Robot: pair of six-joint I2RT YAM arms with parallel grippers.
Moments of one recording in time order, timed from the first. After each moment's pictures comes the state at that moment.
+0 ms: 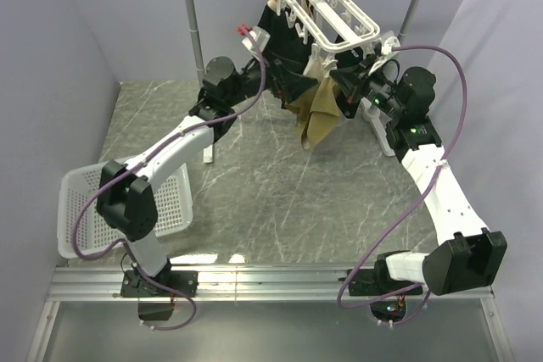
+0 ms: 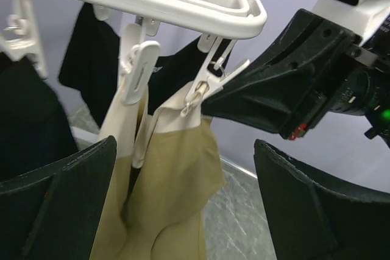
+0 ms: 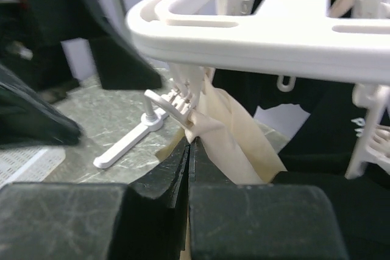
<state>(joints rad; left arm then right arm) -0.58 1.75 1.56 0.48 0.55 -0.49 0.15 1.27 1.24 0.14 -0.59 0.11</state>
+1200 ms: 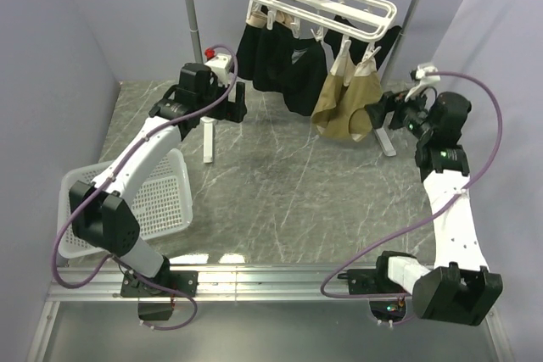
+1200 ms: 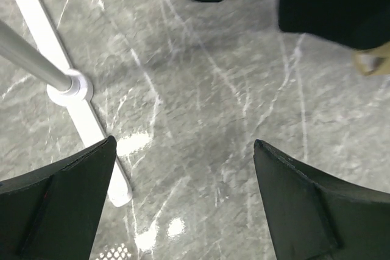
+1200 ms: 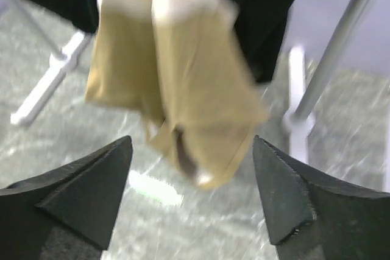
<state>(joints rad) -0.39 1.55 1.48 -0.44 0.09 -0.12 -0.15 1.10 1.10 -0.17 -0.54 0.00</state>
